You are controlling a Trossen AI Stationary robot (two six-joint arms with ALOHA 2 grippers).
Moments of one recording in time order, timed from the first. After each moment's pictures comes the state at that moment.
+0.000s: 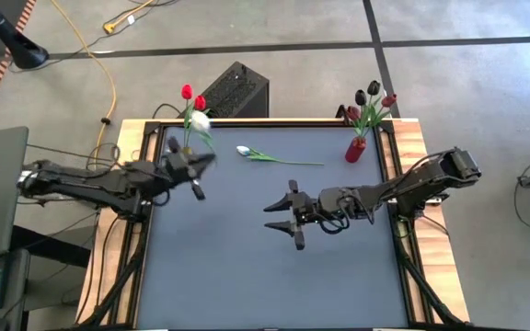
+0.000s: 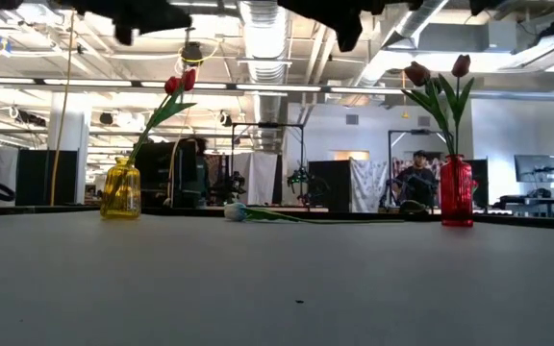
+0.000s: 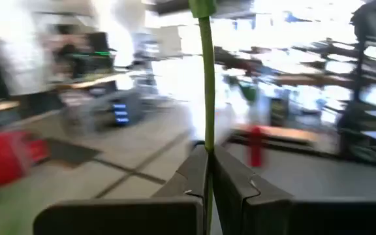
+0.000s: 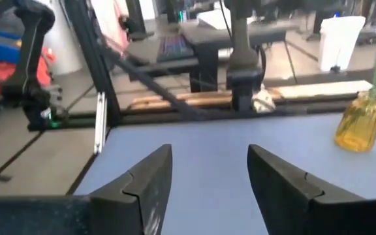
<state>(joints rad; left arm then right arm) -0.03 0.73 0.52 0.27 -0.61 0.12 0.24 1.48 0.87 0.48 0.15 0.16</state>
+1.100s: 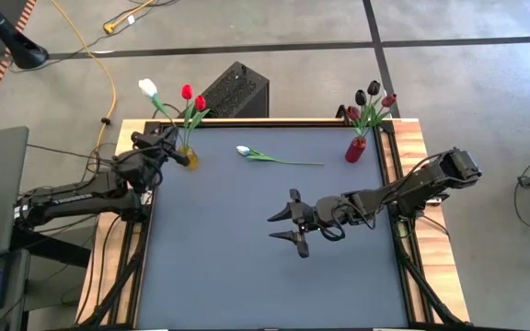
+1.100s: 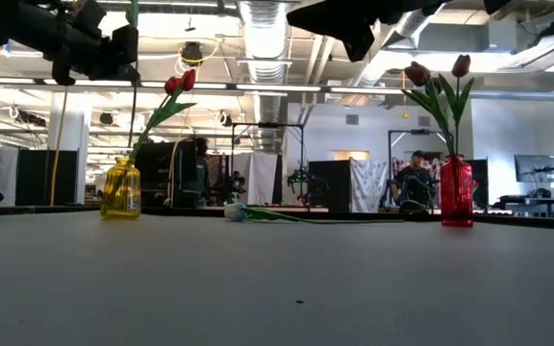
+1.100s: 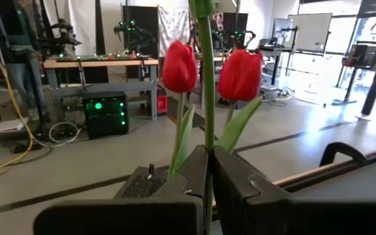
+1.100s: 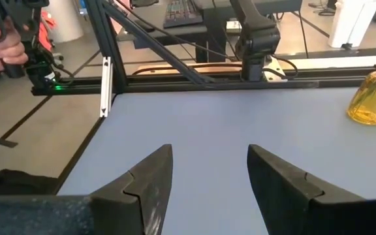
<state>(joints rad) 0.31 0.47 0.35 0.14 -0.84 -0.05 0.29 1.48 0.87 0.35 0.16 0.15</state>
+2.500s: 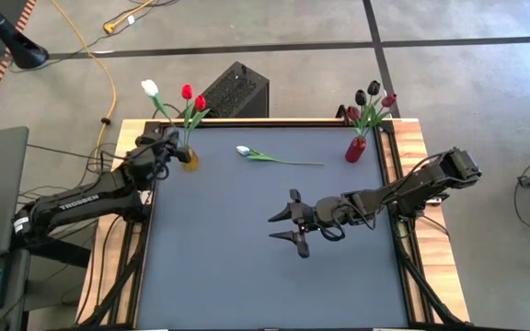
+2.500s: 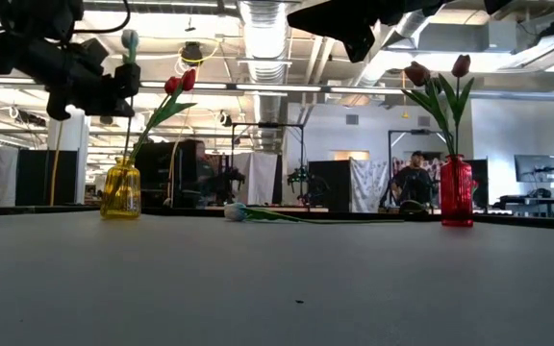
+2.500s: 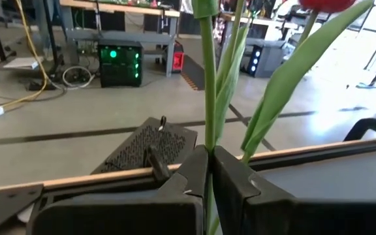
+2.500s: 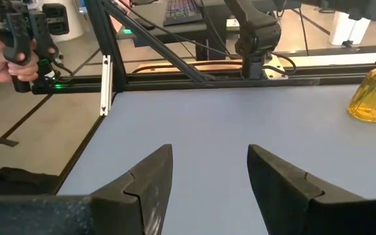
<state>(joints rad) 0.52 0.51 0.27 0.04 -0.69 -0.30 0.29 1.48 0.87 0.35 0.16 0.16</state>
